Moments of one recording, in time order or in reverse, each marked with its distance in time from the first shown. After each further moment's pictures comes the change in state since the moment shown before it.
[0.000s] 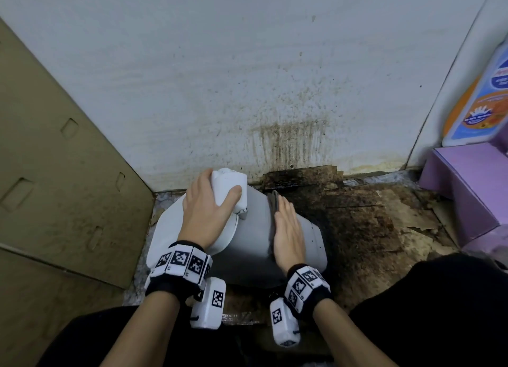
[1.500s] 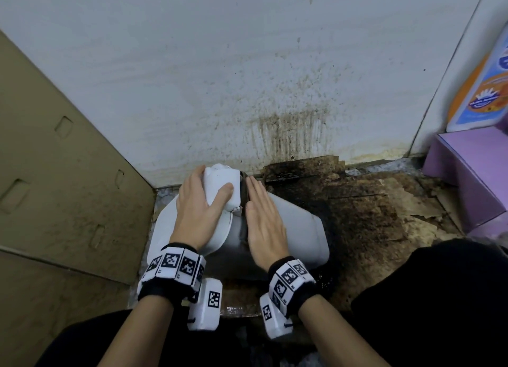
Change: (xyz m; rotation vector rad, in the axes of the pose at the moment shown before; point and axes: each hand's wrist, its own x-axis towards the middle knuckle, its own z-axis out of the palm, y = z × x) left_hand -0.002 -0.018 -0.008 -0.065 -0.005 -0.018; right_hand -0.016 -0.043 0.021 -0.014 -0.016 -0.375
